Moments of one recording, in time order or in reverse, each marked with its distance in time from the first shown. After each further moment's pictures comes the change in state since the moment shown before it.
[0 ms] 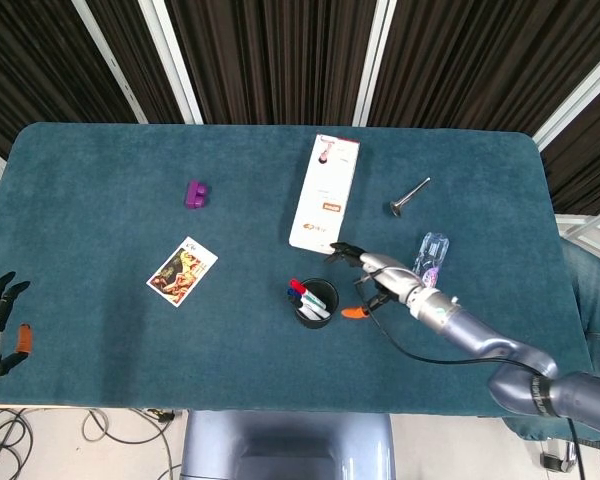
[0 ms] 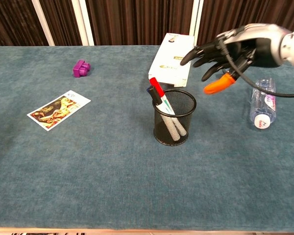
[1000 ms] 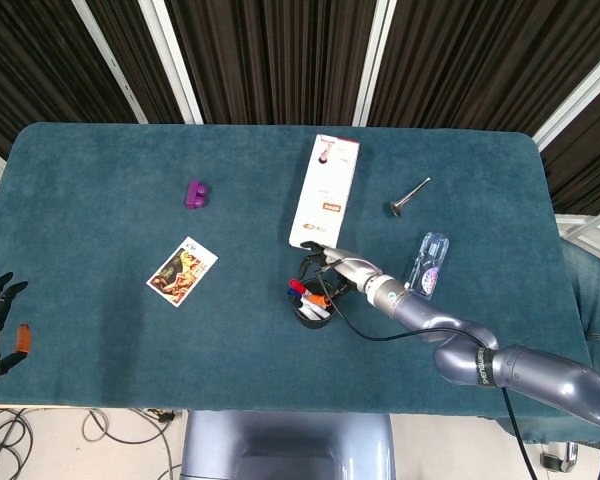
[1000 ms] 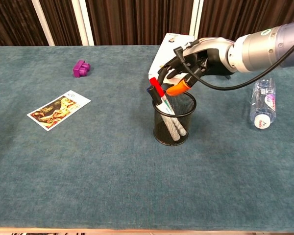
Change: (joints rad) left arm 0.001 0.004 -0.005 -0.015 -0.025 -0.013 -0.002; right arm 0.155 -0.159 0.064 0.113 0.318 -0.180 -0.194
